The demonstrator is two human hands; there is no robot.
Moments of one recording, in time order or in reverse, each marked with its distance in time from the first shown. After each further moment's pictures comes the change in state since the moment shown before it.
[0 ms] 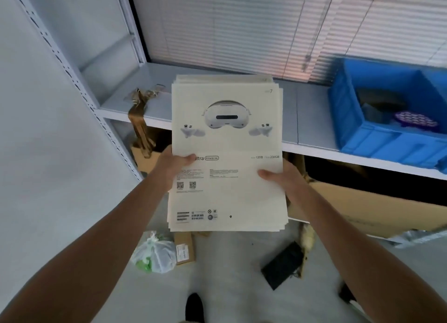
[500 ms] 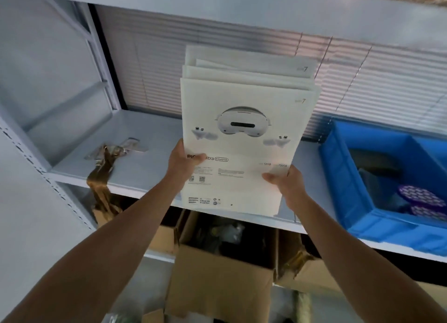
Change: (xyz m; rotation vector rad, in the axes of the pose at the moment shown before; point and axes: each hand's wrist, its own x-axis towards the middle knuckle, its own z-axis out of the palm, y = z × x) left_hand 0.236 0.148 0.099 0.091 0.046 0.399; right_hand 0.256 -0.122 -0.051 -0.157 0.390 -0.163
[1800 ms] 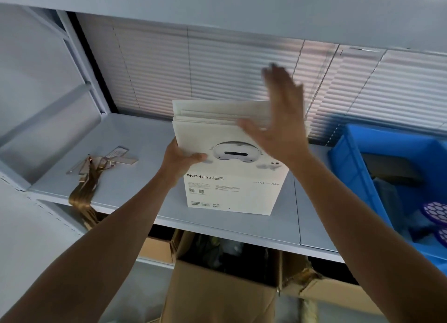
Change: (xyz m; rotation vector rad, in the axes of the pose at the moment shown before) left_hand 0.100 -0.004 0.029 -0.128 -0.161 0.038; right_hand 0.059 -0.165 0.027 -0.682 0.177 -1.054
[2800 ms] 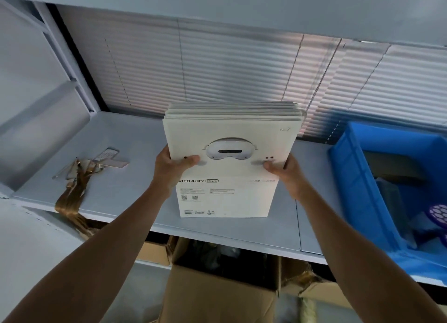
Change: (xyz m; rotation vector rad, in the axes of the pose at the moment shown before) left_hand 0.006 -0.012 0.007 0.014 0.150 -0.090; right_hand -0.095 0.123 0.082 0.930 -0.353 0.768
